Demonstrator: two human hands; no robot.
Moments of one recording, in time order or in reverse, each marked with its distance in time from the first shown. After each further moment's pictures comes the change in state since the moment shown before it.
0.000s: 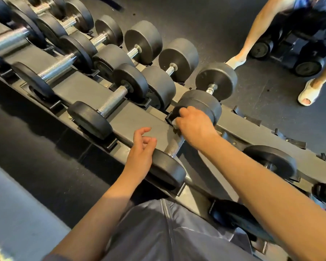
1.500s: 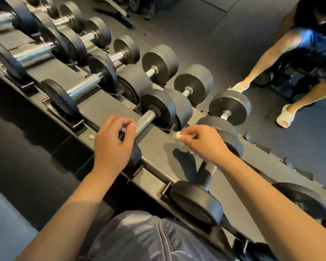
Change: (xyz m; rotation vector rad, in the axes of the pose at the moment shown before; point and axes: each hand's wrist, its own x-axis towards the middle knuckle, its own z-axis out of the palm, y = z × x) left_hand 0.063 0.037 -0.132 0.483 0.389 0.569; right_hand 0.056 -0.041 -0.029 0.761 0.040 0.294
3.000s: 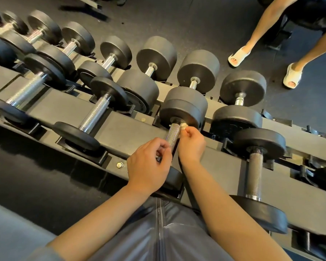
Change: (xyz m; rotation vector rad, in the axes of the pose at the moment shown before) left_hand 0.052 -0.051 -0.002 -0.007 -0.453 0.066; right_hand 0.096 -0.069 0.129 0.589 0.671 0.627
